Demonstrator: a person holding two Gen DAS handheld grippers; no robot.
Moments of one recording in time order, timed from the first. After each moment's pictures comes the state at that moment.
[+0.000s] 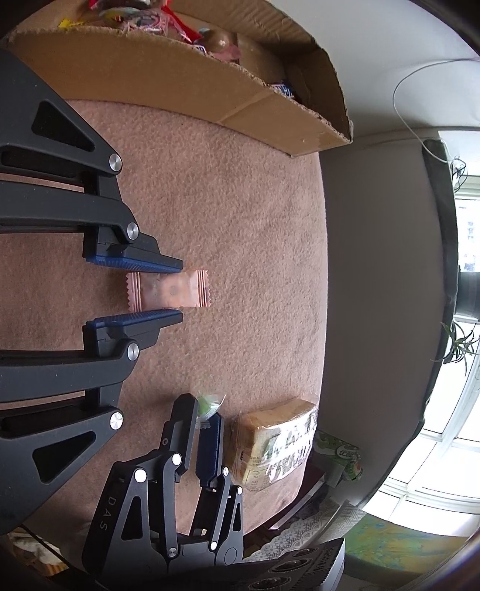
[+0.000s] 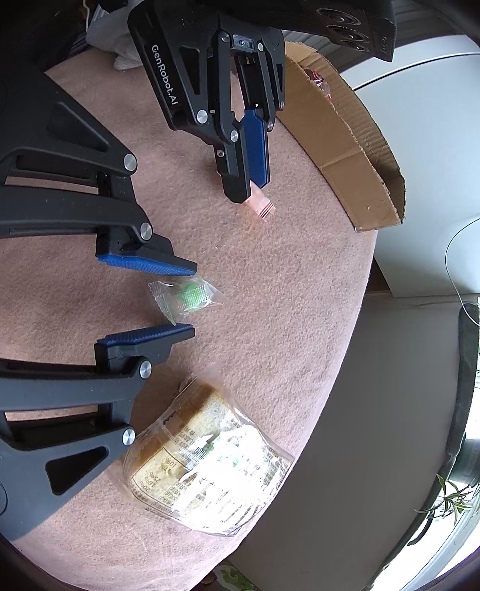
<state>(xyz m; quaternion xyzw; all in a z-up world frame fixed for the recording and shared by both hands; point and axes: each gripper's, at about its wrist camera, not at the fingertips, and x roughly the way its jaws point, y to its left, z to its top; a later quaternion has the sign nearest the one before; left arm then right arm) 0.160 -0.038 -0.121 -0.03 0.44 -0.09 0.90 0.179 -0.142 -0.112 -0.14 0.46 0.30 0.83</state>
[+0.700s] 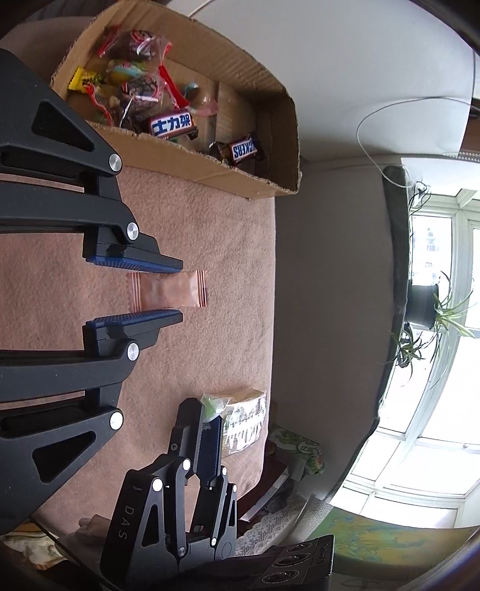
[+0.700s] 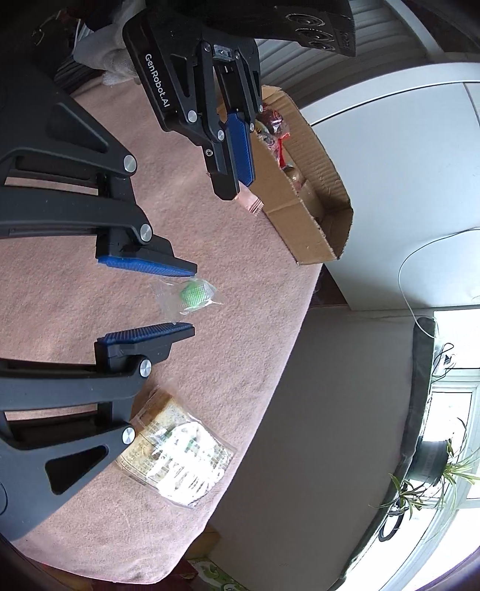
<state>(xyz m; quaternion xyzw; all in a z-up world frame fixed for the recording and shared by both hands) 0.117 -0.005 -0.067 -0.04 0.37 -0.07 0.93 0.154 -0.128 -0.042 -0.12 0.40 0.32 0.85</state>
